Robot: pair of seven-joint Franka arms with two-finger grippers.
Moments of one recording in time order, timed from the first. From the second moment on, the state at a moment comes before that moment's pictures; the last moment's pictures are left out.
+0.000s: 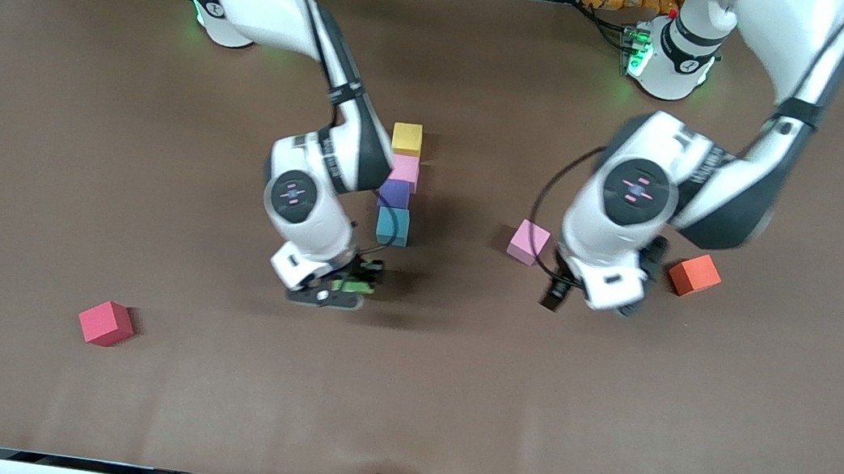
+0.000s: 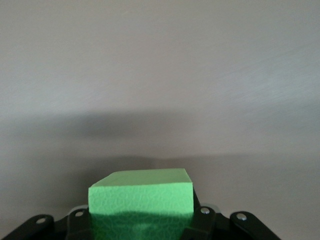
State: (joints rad) left arm -0.12 0.49 -0.40 -1.49 0.24 1.88 -1.66; right arm 0.90 0.80 -0.39 -1.46 0.48 2.30 0.35
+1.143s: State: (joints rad) left arm 0.00 0.24 -0.24 -1.62 0.15 1.74 -0.90; right arm 1.00 0.84 -0.40 -1.52 0.48 2.35 0.39
